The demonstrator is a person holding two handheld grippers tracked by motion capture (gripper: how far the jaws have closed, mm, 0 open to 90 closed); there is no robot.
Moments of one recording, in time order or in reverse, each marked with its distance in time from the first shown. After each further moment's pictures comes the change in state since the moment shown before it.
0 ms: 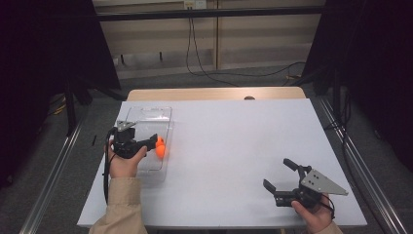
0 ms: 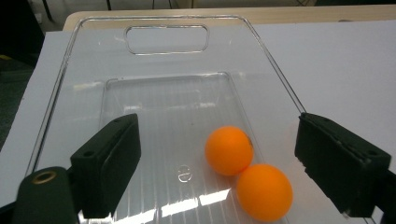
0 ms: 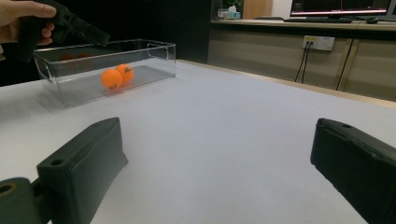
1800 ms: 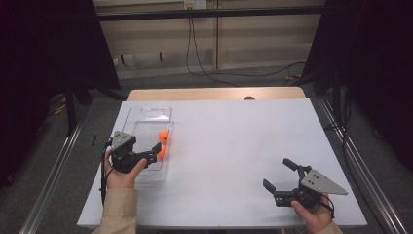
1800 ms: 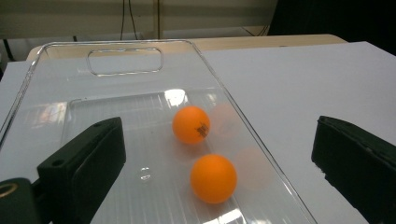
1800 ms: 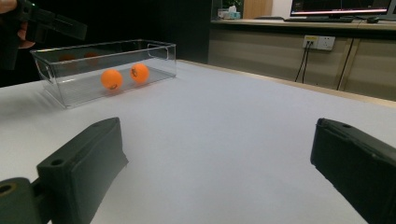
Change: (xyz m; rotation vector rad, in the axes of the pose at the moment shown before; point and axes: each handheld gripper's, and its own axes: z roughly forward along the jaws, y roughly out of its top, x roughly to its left) left arm -0.010 -0.025 -0.029 -0.157 -0.146 0.057; right arm 0.000 0.000 0.000 0.000 0.001 0.003
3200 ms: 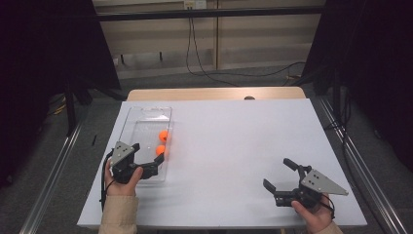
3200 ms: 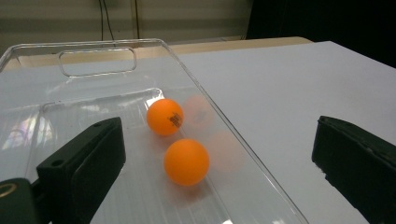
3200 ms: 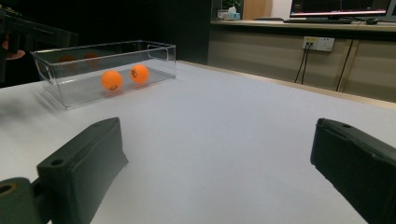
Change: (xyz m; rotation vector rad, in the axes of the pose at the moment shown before) left arm -0.010 -0.023 -0.012 -0.060 -0.079 0.034; right arm 0.000 0.001 -0.001 -0.002 -0.001 -0.002
